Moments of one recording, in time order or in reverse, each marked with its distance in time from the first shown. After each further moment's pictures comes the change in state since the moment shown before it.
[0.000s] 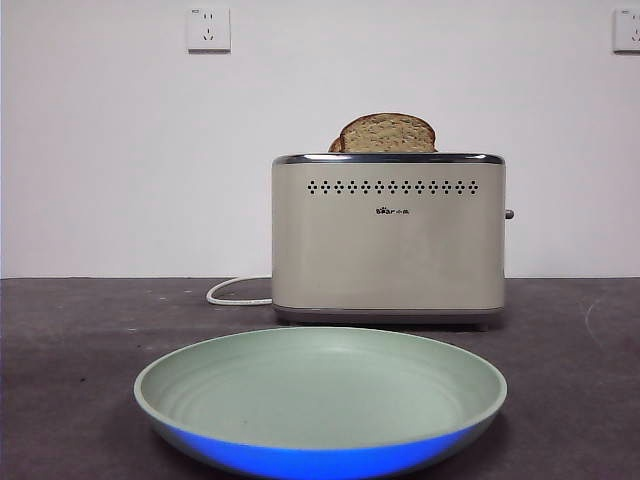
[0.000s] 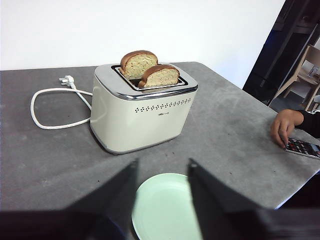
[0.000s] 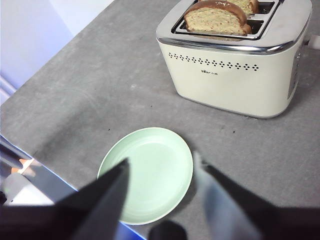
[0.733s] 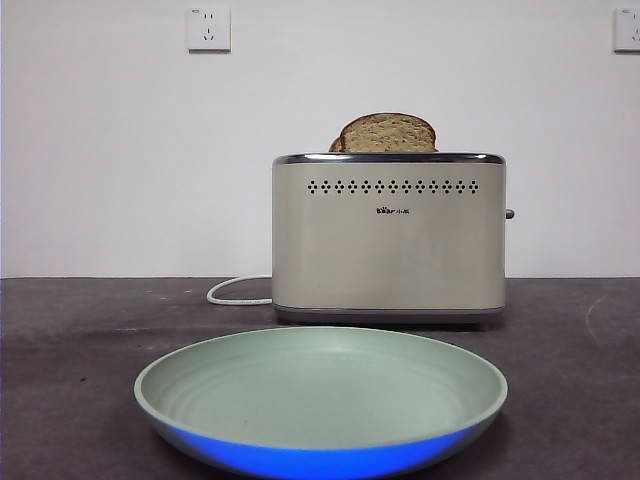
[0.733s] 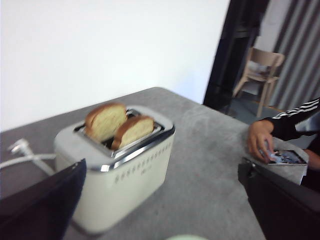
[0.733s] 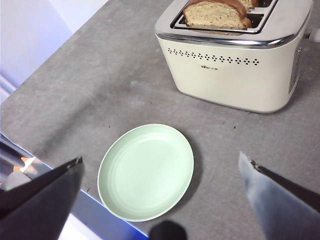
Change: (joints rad) left arm -0.117 0.453 0.051 0.536 0.129 0.058; right arm 0.000 0.009 0.000 -0.011 0.000 0.005
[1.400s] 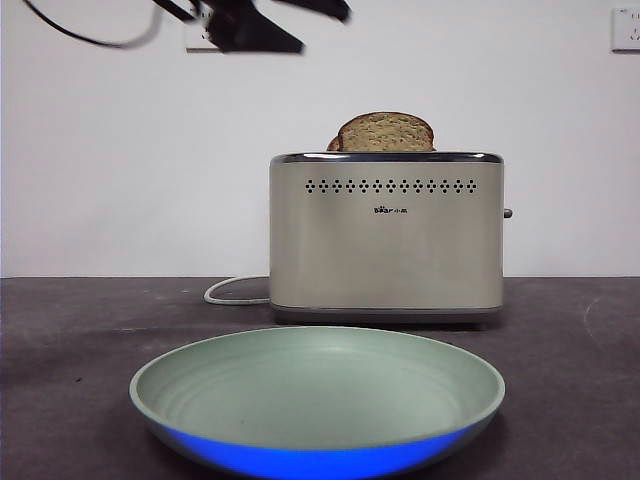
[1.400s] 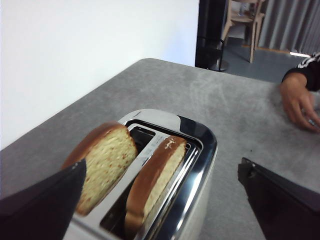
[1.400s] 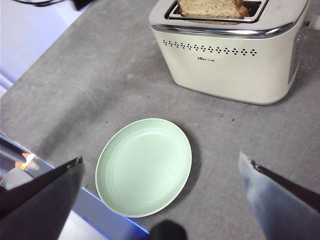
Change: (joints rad) left arm -0.295 0.843 0.474 0.208 -0.186 0.247; right arm 0.000 0.026 0.000 -0.011 0.000 0.000
